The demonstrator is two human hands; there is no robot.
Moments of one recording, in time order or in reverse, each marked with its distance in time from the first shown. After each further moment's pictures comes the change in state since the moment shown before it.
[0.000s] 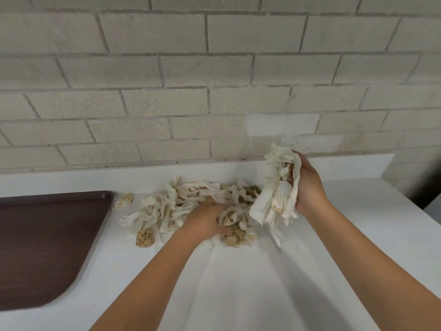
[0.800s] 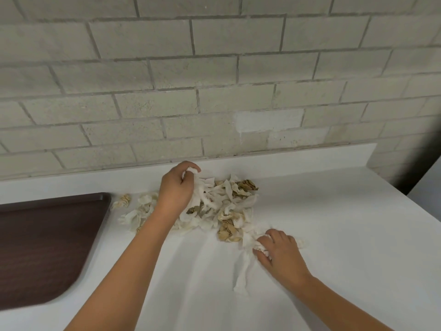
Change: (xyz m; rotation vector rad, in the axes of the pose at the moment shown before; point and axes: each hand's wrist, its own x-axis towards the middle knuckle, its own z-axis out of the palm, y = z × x) left_hand -0.045 0.018 -0.070 -0.677 0.629 -0.015; right_hand -0.090 0.164 -0.065 -1.453 -0.183 -0.561
